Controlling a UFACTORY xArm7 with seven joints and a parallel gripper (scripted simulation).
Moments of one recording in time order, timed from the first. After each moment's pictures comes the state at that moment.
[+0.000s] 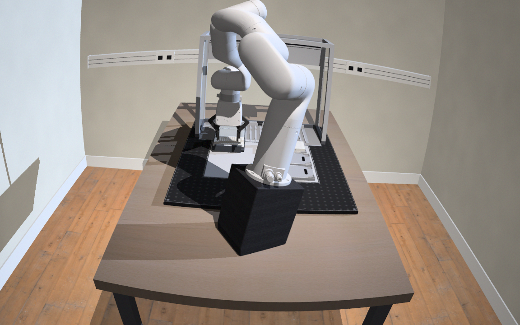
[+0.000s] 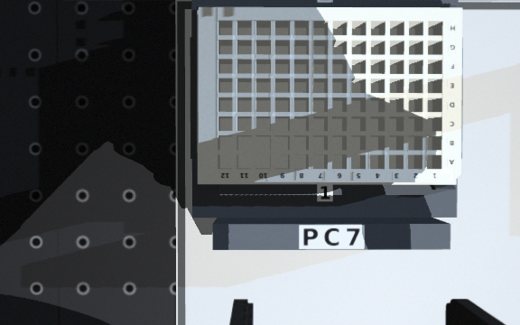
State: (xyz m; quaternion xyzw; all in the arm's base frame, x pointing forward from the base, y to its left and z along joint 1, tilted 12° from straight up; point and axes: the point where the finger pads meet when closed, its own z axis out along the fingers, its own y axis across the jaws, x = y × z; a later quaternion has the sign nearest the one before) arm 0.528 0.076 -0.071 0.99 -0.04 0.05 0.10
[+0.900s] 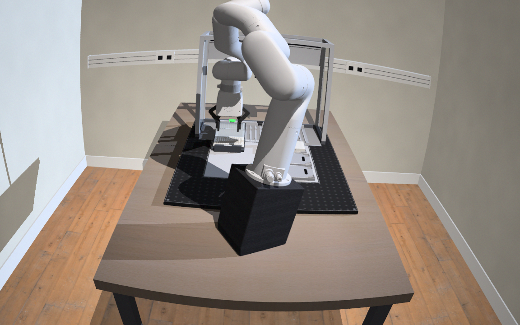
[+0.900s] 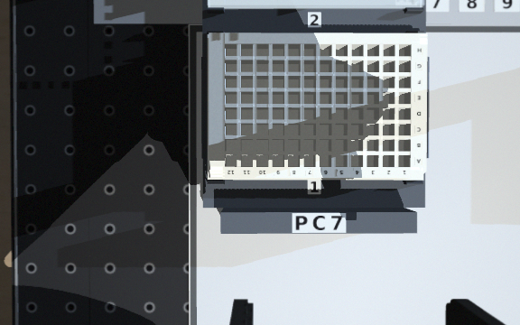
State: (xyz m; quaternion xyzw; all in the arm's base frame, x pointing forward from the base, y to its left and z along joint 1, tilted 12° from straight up) arm 0.525 0.084 -0.033 0.99 -0.04 0.05 0.10
